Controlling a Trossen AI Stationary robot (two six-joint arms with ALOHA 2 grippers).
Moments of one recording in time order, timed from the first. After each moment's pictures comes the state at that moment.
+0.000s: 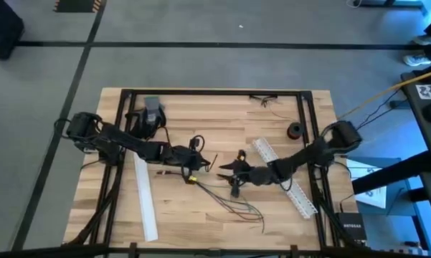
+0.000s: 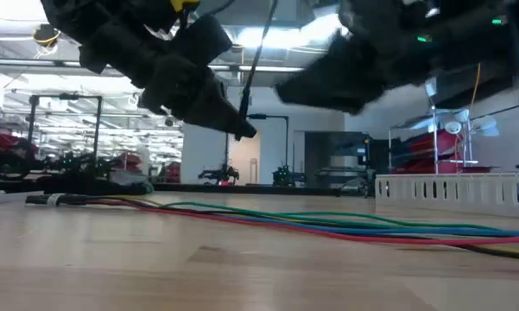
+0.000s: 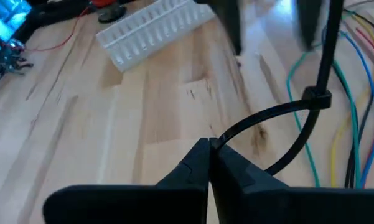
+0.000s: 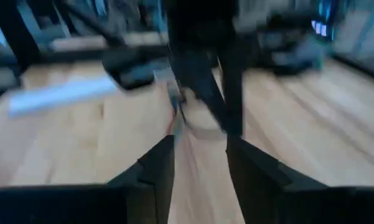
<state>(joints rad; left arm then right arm) -0.15 1.59 0.69 0.39 -0.21 0.14 0.35 1.80 0.71 0.86 0.47 0.15</state>
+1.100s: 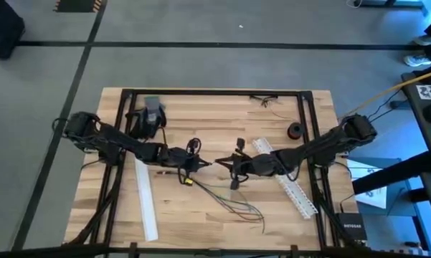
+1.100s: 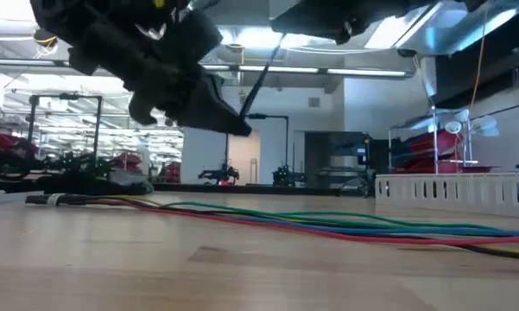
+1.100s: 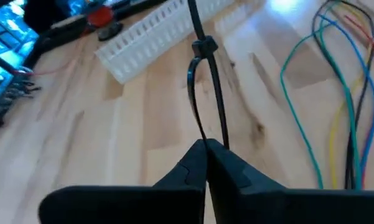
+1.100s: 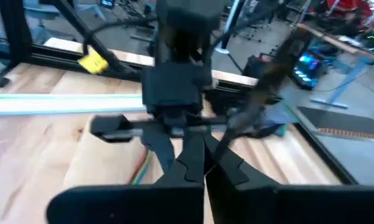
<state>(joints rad) -0.18 1.60 0.63 0.42 -0.24 0.25 0.33 1.53 0.83 0.45 0.47 -0.10</state>
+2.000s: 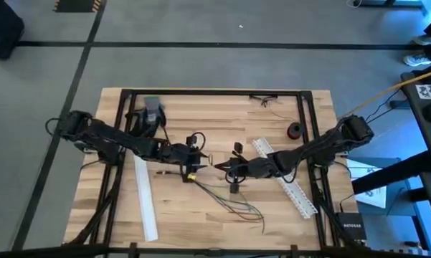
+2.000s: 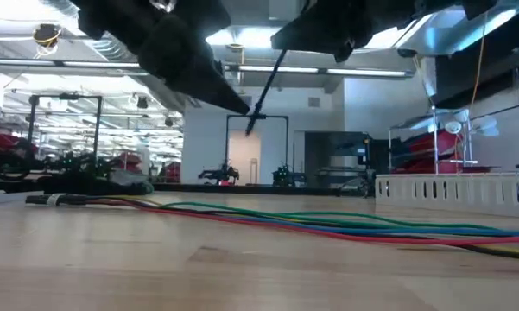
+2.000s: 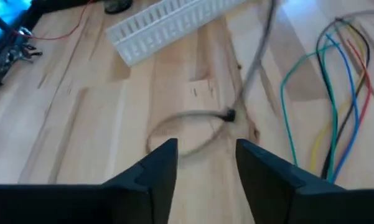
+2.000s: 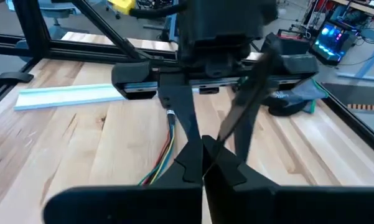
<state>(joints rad) -0.15 1.48 0.78 0.12 -0.21 0.09 0.33 1.57 0.84 0.39 0.43 0.03</state>
